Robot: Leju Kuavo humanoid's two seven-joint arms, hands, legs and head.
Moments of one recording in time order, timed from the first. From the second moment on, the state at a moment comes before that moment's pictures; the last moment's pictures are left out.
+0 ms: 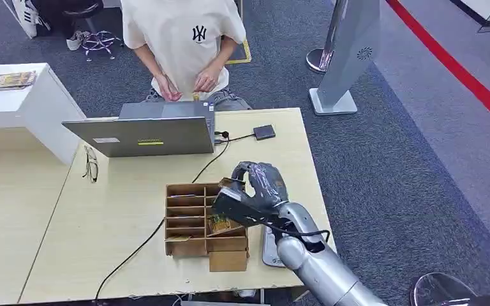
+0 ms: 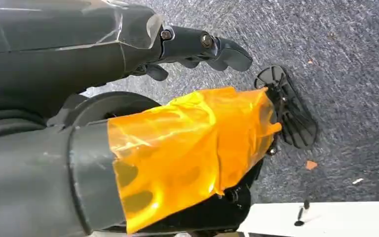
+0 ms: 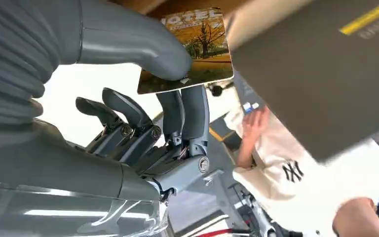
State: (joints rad) left arm -0.06 -0.33 1.19 -0.36 -0.23 0.28 0.19; right arm -0.34 0.05 0.57 -1.26 0.68 -0.26 0.01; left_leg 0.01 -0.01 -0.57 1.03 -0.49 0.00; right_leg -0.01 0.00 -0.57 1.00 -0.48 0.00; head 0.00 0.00
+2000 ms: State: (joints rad) left arm 0.00 -0.32 1.00 -0.44 -0.22 0.27 0.30; right arm -0.79 -0.03 0.51 -0.91 0.70 -0.20 0.06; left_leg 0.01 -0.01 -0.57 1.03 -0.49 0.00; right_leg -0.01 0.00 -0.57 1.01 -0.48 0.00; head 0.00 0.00
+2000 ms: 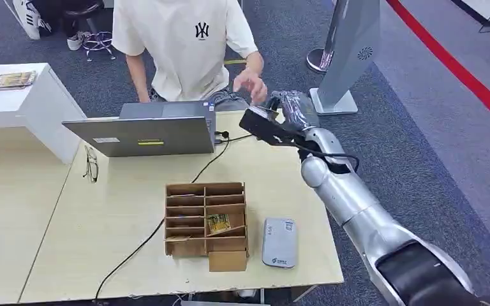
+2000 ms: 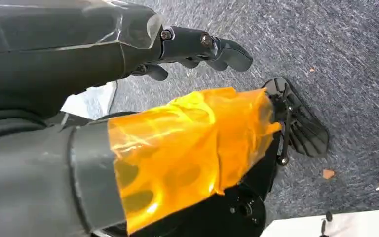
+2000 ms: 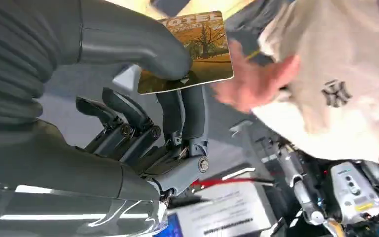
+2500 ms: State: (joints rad) left arm 0.00 -0.32 1.00 -0.47 -0.27 0.25 0.31; right arm -0.91 -0.01 0.58 -0.70 0.91 -0.24 0.11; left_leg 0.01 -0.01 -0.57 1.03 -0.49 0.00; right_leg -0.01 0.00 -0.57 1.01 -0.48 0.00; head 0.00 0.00
